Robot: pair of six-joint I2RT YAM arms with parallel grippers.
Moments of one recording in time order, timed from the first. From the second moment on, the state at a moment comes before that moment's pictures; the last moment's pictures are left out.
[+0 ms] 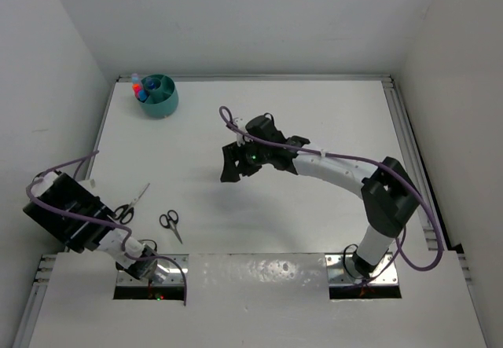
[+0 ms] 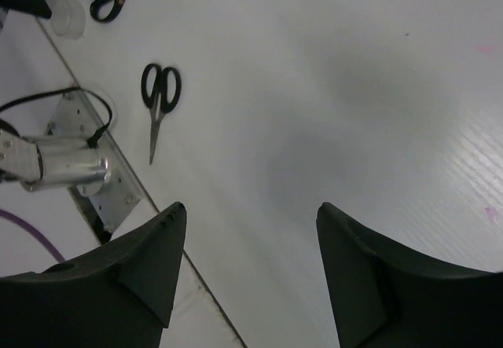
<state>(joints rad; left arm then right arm) 0.98 1.53 0.87 -0.91 -0.07 0.69 0.80 1.72 1.20 -0.22 -0.38 0.33</state>
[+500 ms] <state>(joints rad) 1.00 1.64 0.90 -0.83 0.01 0.68 0.77 1.75 1.19 -0.20 -0.26 0.41</state>
